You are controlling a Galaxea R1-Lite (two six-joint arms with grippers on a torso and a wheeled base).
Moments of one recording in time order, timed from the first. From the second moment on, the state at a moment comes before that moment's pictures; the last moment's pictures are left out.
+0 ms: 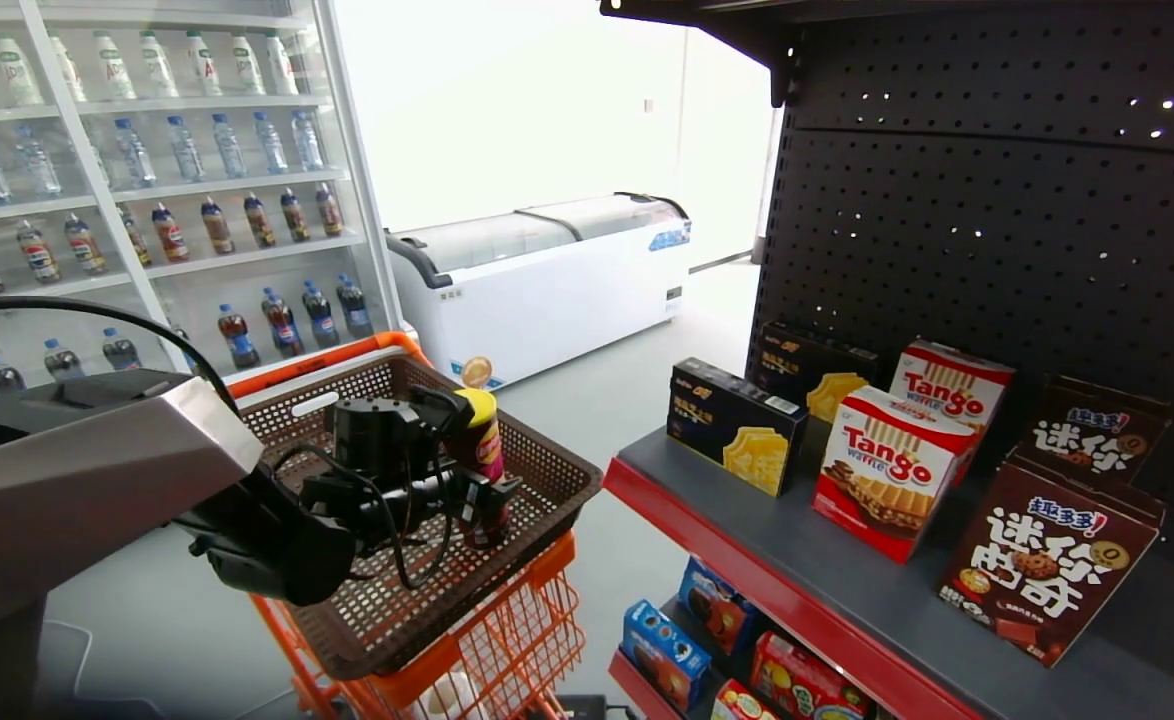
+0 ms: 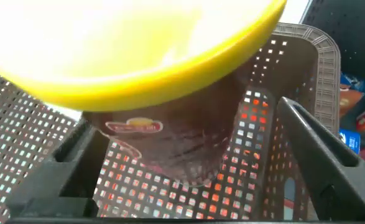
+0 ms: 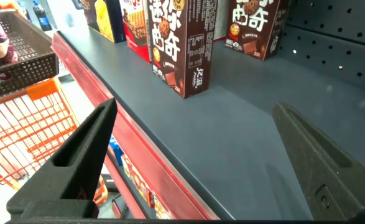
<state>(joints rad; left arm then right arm) -0.23 2.24 -0.90 -0.92 -0.12 0.17 0.00 0.00 0.00 0.00 0.06 0.01</state>
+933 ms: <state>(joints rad) -0.23 2.37 -0.96 -1.11 -0.02 0.27 0.00 0.00 0.00 0.00 0.06 0.01</state>
